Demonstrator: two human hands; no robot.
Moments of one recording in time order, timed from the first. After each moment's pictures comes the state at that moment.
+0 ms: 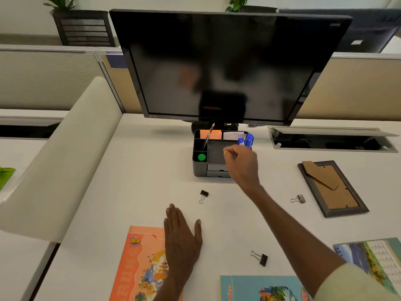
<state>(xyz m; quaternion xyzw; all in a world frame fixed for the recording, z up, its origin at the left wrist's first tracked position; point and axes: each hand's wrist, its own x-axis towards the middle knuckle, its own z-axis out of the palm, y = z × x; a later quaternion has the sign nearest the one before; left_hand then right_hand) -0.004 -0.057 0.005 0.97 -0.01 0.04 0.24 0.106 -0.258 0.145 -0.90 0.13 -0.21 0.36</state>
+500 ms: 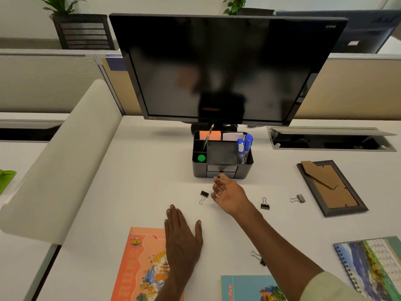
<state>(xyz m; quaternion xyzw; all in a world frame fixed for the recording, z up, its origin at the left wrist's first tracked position) -0.004 -0.057 0.004 0.97 0.00 0.02 0.22 0.079 -0.227 0.087 -0.31 0.41 0.07 0.86</state>
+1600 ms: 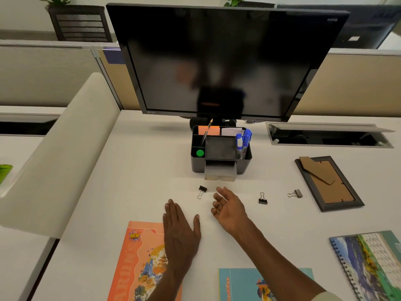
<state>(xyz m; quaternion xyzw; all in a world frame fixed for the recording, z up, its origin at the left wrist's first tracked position) -0.003 -0.059 0.006 0.98 0.00 0.02 0.21 0.027 -0.212 0.064 -0.31 0.41 0.06 0.86</state>
